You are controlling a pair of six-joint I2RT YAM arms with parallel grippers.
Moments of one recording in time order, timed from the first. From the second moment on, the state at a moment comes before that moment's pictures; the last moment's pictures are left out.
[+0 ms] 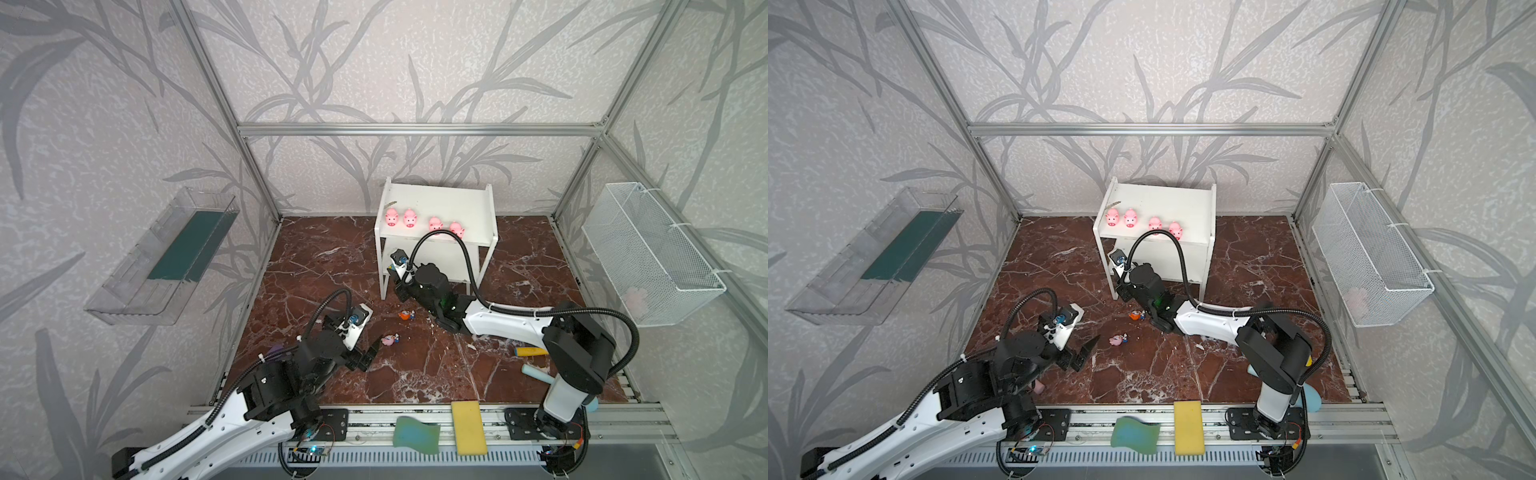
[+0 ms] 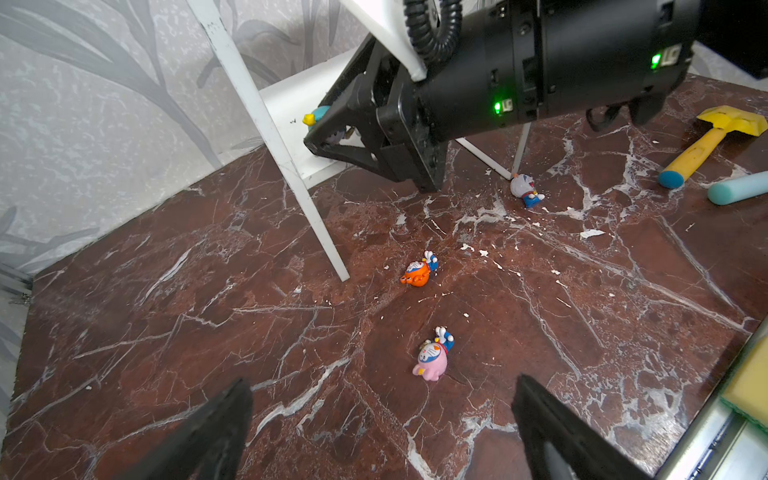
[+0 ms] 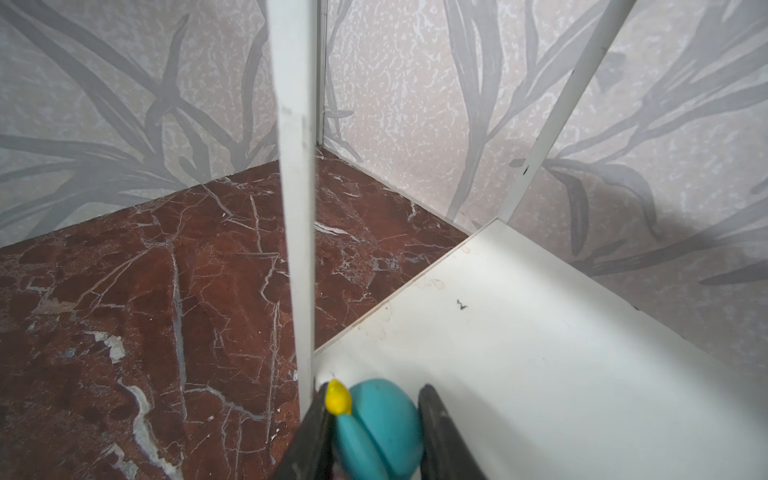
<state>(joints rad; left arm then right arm) -0.97 0.47 0.60 -0.64 -0.39 -0.04 0.91 1.75 1.07 0.44 0.25 -0.08</state>
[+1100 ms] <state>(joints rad) -0.95 0.47 0.60 -0.62 -0.34 -0.04 0.90 1.80 1.10 0.43 0.26 -0.09</state>
